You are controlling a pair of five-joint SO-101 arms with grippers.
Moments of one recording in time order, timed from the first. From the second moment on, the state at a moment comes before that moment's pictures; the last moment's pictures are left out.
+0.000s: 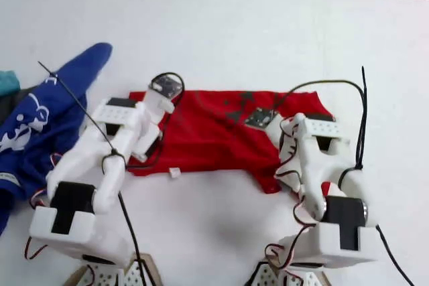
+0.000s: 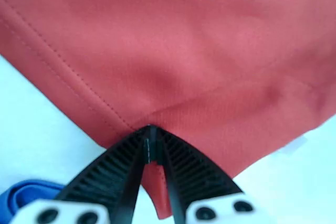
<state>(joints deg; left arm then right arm) -1.0 6.0 33.9 58.3 -23.4 1.8 3.3 40.1 67.1 58.9</state>
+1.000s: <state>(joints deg) -1.0 6.0 33.9 58.3 -23.4 0.4 38.1 -34.3 96.8 68.6</state>
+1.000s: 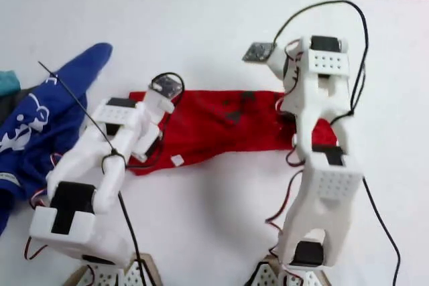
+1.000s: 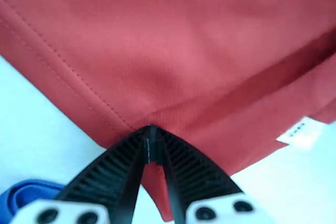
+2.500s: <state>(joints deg) -1.0 6.0 33.9 58.3 -23.4 7.2 21.9 -14.9 92.5 51.6</state>
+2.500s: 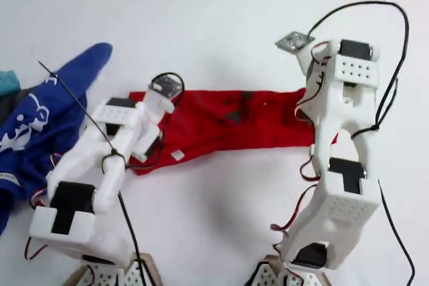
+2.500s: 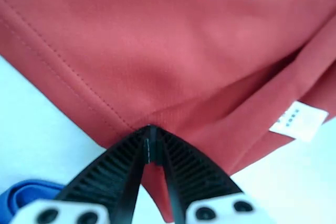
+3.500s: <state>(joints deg) -1.0 6.0 33.9 58.3 -23.4 5.3 12.4 2.8 78.2 51.6</state>
